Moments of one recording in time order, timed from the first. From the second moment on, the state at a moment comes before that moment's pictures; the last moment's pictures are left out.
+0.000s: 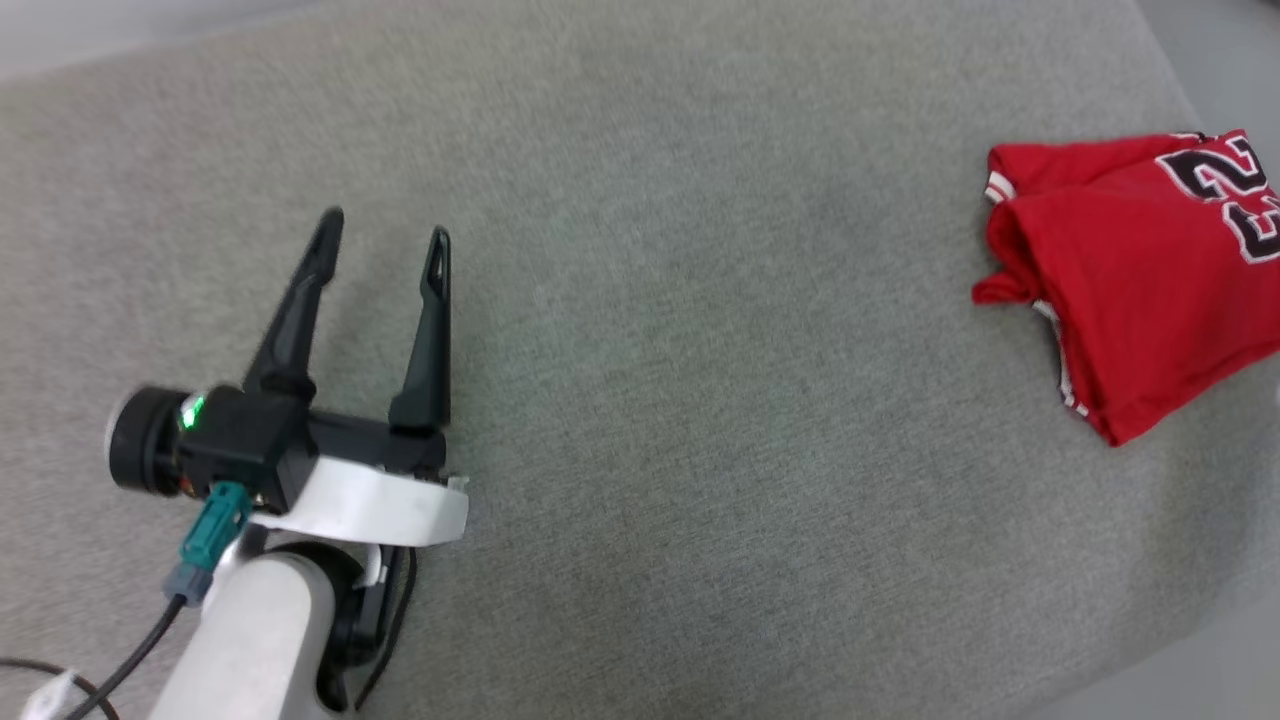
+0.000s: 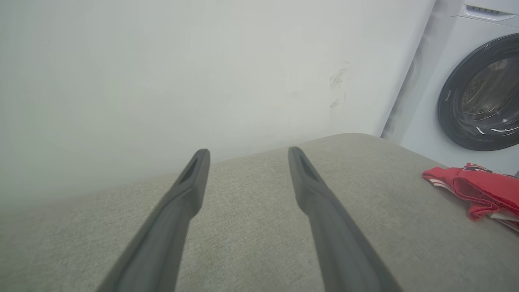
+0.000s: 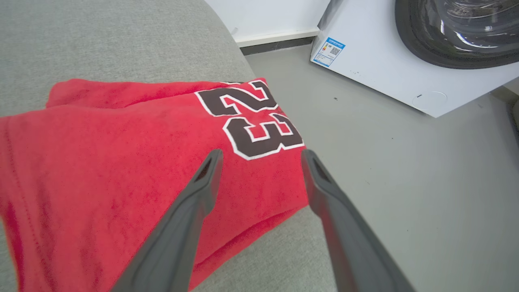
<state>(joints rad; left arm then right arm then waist) -0.31 0.33 -0.28 -0.16 -0.26 0.13 -0.15 -0.69 -0.44 -0.12 0.77 0.25 0.13 0.14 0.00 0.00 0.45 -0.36</state>
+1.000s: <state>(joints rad) -0.06 0.24 -0.22 0.08 -0.39 0.19 -0.25 -0.08 -0.22 -0.01 0.06 0.19 0.13 -0.02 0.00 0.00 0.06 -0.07</state>
